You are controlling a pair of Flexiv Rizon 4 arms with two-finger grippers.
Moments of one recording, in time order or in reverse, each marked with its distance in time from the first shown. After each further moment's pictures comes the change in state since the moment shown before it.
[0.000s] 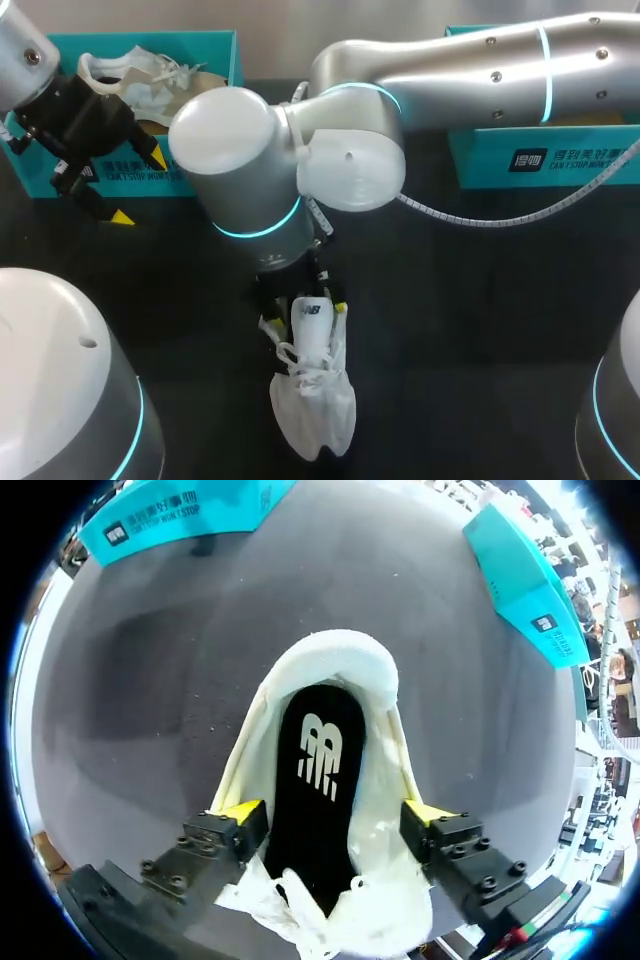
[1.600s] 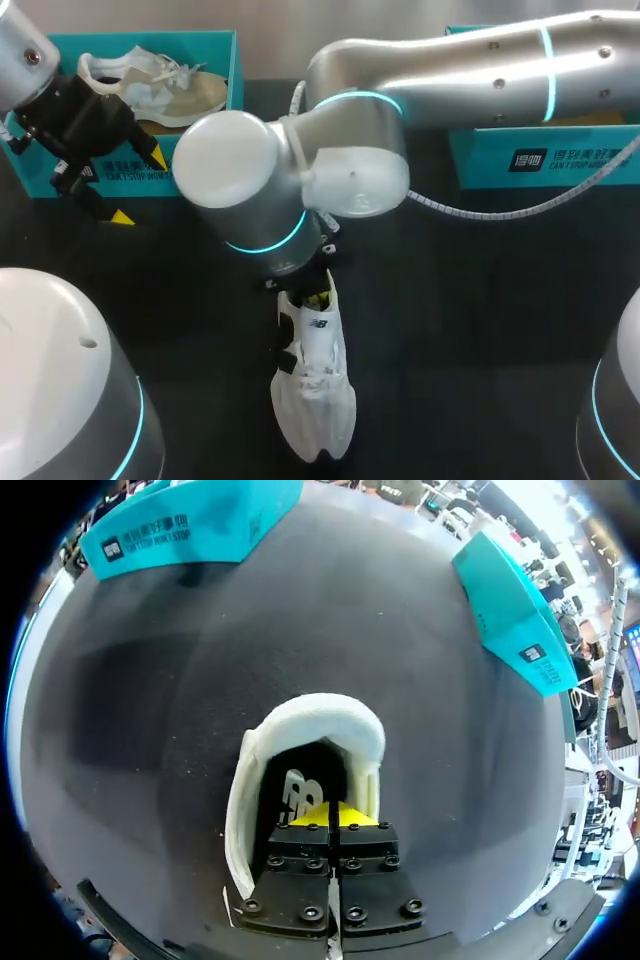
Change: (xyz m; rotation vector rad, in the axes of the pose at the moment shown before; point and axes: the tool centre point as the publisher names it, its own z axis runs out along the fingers) left arm 0.000 0.000 0.000 0.000 0.000 0.000; right arm -0.021 0.033 0.007 -0.154 -0.058 -0.018
